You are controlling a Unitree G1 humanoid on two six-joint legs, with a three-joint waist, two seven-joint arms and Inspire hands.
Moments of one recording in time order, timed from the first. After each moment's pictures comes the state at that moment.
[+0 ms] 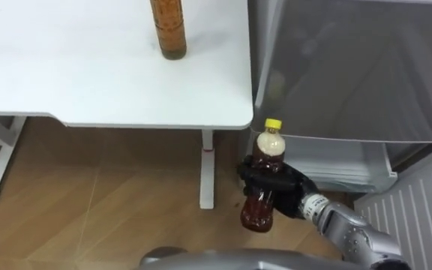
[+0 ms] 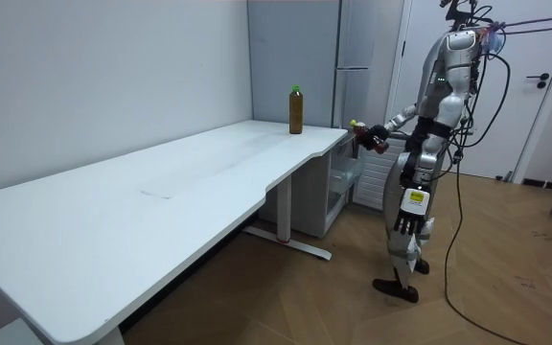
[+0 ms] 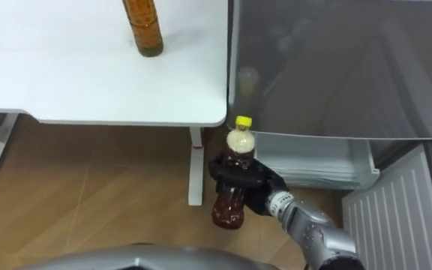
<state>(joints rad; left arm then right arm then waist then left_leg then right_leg) 0.23 0.19 -0.05 1.11 -0.03 0.22 0.02 0.16 -0.26 0.21 0.47 0.79 0.26 0.32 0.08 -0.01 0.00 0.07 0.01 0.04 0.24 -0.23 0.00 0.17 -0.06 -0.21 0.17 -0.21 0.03</state>
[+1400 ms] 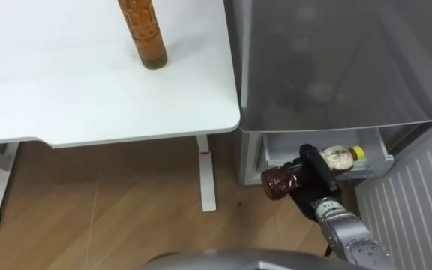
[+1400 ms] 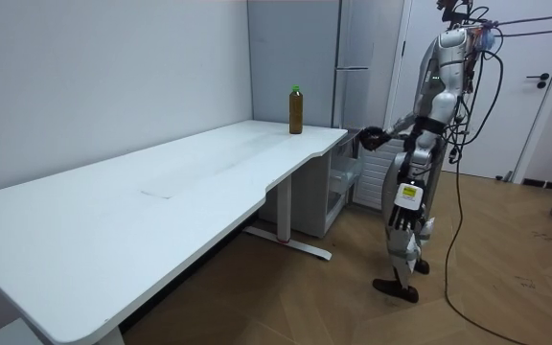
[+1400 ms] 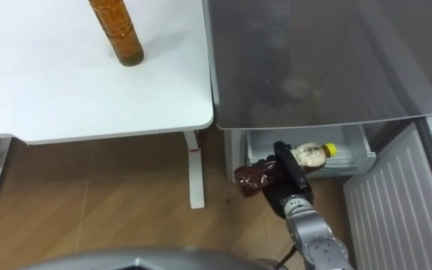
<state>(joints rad) 0.28 0.16 -0.14 1.08 -0.02 0.22 0.05 0.21 -0.22 0.15 0.49 1.61 0.01 -0.15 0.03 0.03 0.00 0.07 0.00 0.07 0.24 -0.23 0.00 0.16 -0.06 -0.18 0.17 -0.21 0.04</state>
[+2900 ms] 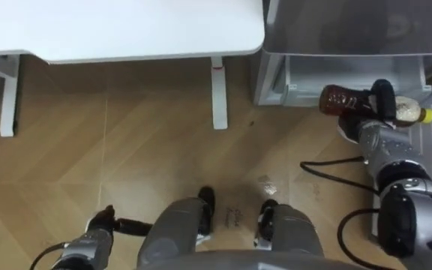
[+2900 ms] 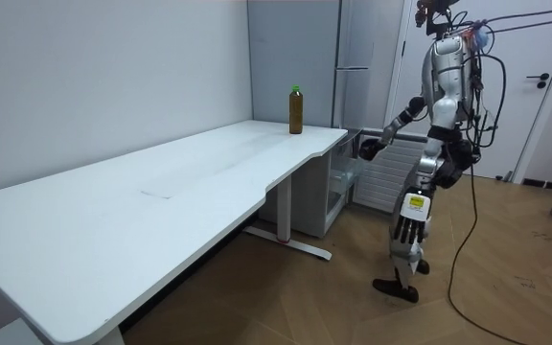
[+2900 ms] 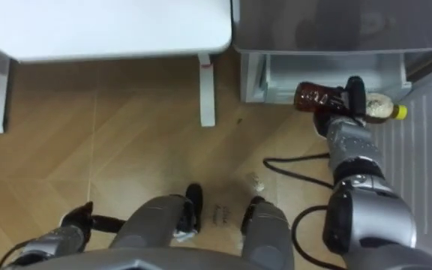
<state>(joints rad) -0.03 0.22 -0.08 1.15 -0.13 0.12 0.08 -0.46 -0.28 -0.28 1.11 1.66 -0.02 -0.24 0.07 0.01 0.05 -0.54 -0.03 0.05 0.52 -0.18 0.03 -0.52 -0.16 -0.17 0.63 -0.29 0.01</state>
